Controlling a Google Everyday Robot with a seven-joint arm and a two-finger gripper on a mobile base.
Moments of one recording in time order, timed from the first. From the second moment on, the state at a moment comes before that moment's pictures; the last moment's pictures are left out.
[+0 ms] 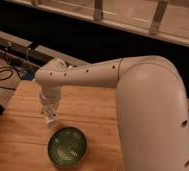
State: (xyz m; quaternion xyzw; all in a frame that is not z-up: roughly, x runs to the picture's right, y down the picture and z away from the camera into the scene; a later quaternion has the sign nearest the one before) arm -0.225 0.103 0.733 -0.36 0.05 0.51 0.78
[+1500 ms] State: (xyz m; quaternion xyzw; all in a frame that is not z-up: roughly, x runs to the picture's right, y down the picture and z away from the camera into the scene) arm -0.168 0.192 0.693 -0.37 0.08 0.57 0.73
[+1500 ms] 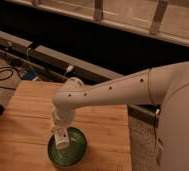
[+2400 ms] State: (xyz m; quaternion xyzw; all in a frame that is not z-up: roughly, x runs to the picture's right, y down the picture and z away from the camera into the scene) arm -0.153 0.227 0.699 -0.39 0.12 0.59 0.69
